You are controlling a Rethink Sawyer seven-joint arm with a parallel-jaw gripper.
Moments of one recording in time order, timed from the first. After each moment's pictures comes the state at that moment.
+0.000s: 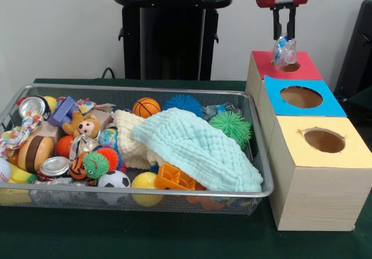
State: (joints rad) arm -0.13 -1.05 0.21 2.38 0.05 0.03 1.80
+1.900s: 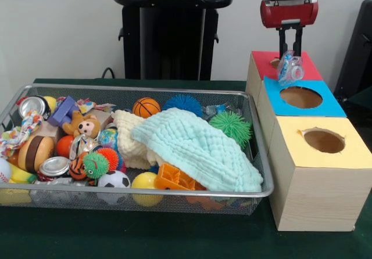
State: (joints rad) arm -0.08 -0.93 0.16 2.25 0.05 0.03 1.80
